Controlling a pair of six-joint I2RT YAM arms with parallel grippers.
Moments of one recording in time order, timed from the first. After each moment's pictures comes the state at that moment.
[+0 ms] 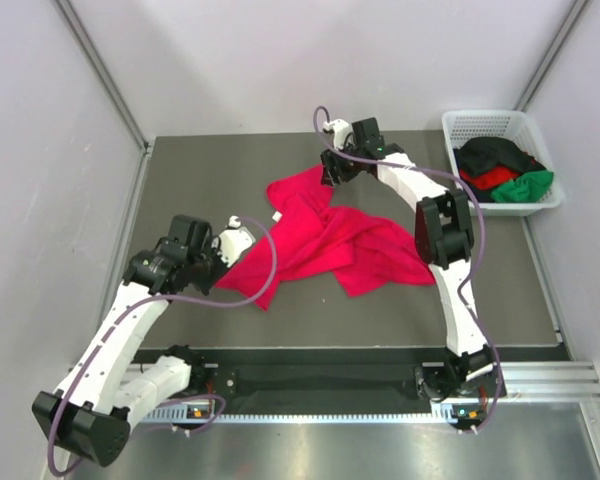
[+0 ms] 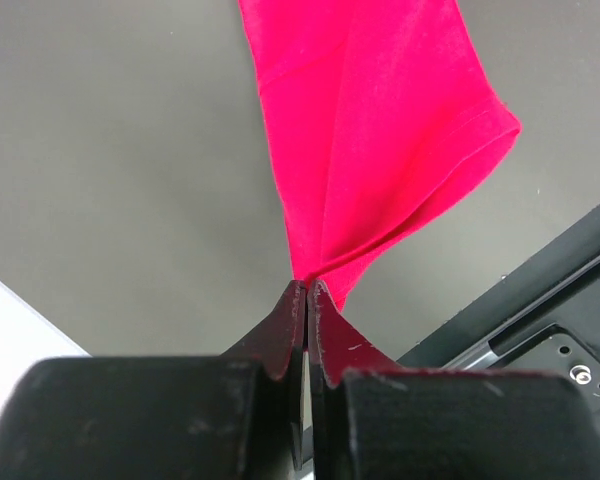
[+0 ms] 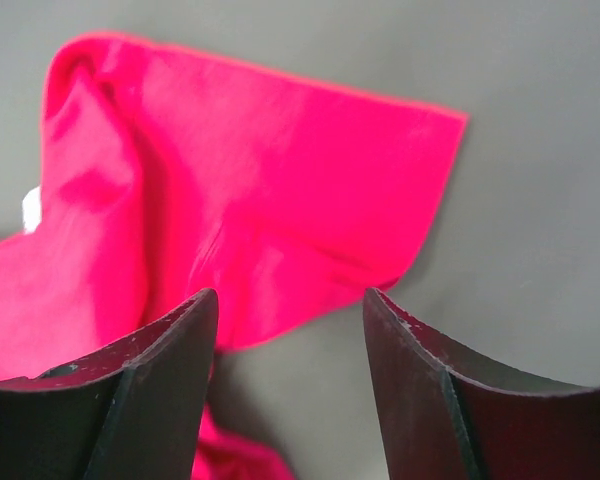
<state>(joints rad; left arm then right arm) -0.34 0.92 0.95 -1.00 0.10 0.54 0.38 2.39 2.07 -0.43 -0.46 -0.16</state>
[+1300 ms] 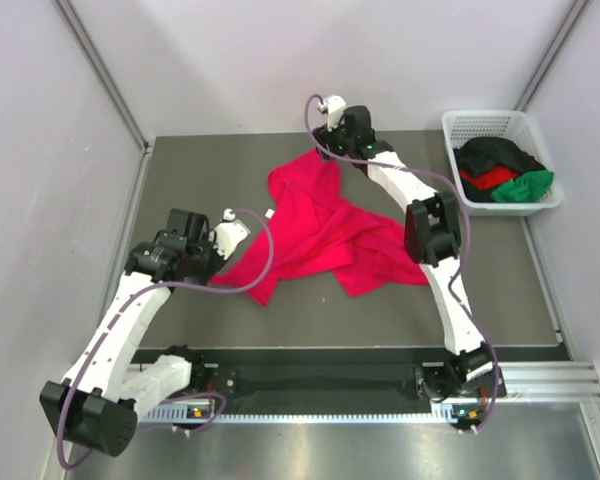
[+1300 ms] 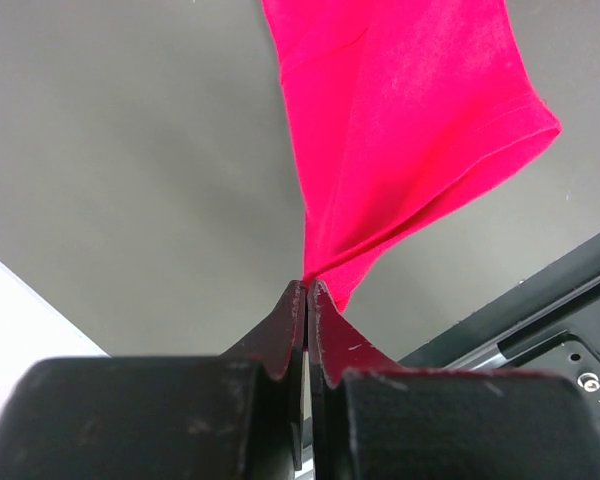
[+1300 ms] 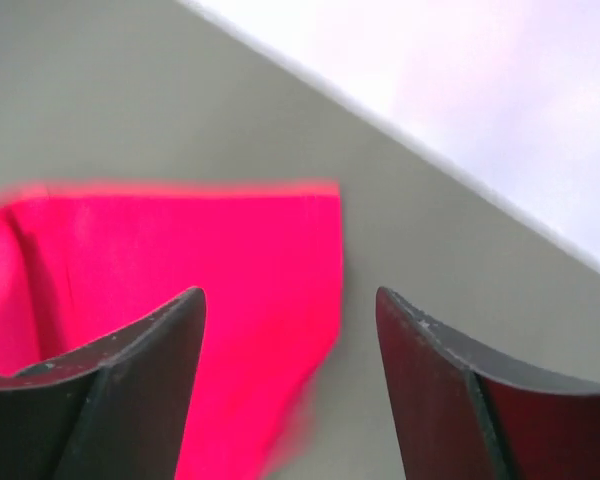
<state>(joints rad) -0.26 0.99 0.97 -0.99 0.09 0.54 0.41 2.53 2.31 -0.19 -0.17 -0.16</state>
